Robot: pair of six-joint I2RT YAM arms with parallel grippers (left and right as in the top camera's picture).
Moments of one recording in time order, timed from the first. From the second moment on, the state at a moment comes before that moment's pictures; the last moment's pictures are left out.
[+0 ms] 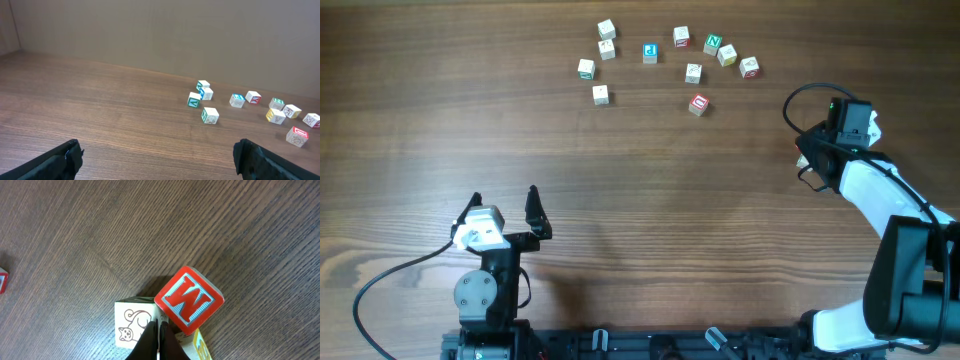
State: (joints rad) left arm 0.00 0.01 0.01 -0.07 -0.05 -0.17; right arm -0.12 1.67 0.84 -0.18 0.11 0.82
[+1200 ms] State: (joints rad) left arm 0.00 0.01 0.01 -0.07 -0.05 -0.17; right arm -0.12 1.68 0.84 -0.16 0.10 0.82
